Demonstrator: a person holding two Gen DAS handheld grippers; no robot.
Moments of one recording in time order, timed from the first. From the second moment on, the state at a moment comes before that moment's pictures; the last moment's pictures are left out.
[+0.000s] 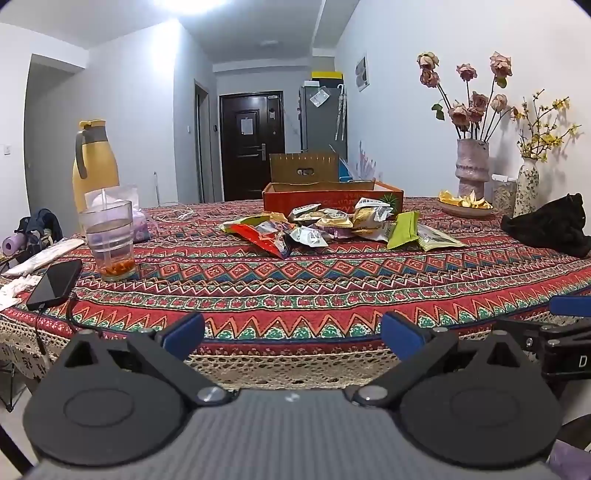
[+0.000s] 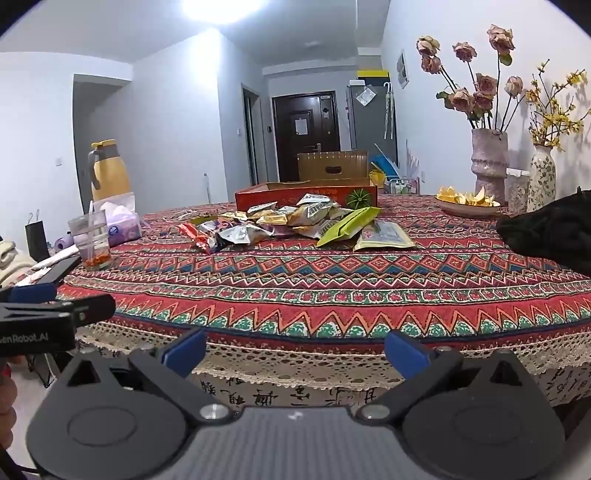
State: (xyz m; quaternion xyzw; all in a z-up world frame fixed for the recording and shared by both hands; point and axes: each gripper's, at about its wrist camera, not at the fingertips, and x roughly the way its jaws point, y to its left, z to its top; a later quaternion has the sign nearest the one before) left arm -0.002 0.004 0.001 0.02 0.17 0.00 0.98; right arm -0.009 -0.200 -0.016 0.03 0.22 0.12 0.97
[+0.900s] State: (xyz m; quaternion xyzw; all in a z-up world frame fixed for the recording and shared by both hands) left arm -0.003 0.006 0.002 0.02 0.17 0.01 0.98; right arm -0.008 -0.199 -0.015 0.03 0.22 0.12 0.97
